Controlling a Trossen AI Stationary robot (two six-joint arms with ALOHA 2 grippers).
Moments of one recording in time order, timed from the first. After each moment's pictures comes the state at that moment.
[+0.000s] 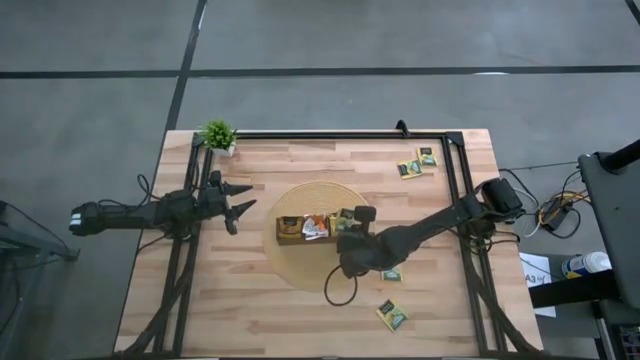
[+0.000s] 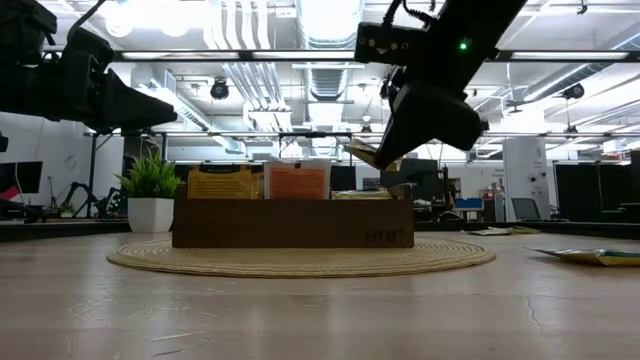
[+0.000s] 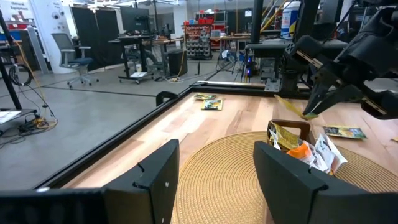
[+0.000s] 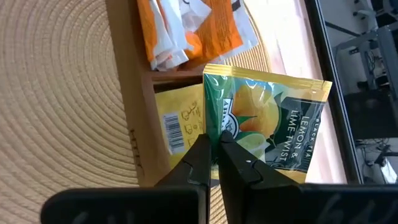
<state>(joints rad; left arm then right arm) 0.03 0.15 0.01 0.07 -0.33 0.03 0.34 1.84 1.24 -0.63 0.72 0.27</state>
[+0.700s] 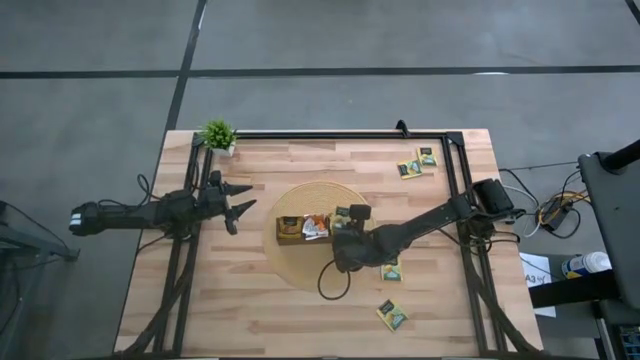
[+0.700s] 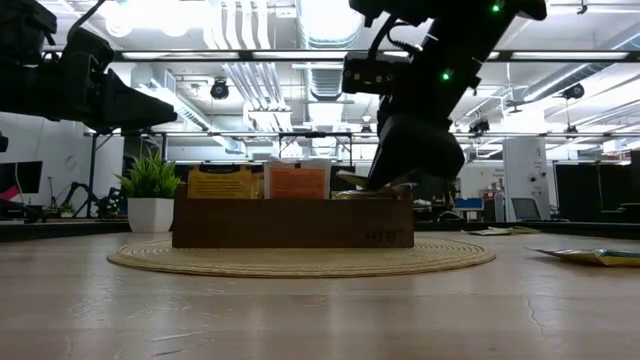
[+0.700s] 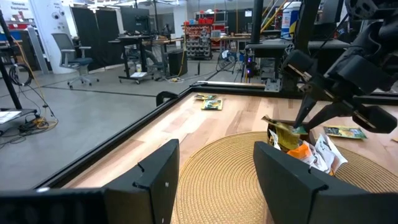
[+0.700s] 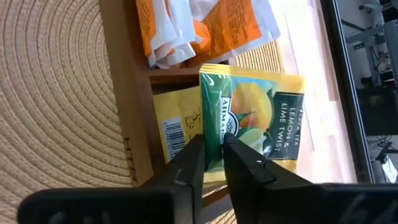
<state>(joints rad) 0.03 0.15 0.01 0.07 -0.33 0.03 0.29 1.90 1.23 -0.57 0.70 0.23</state>
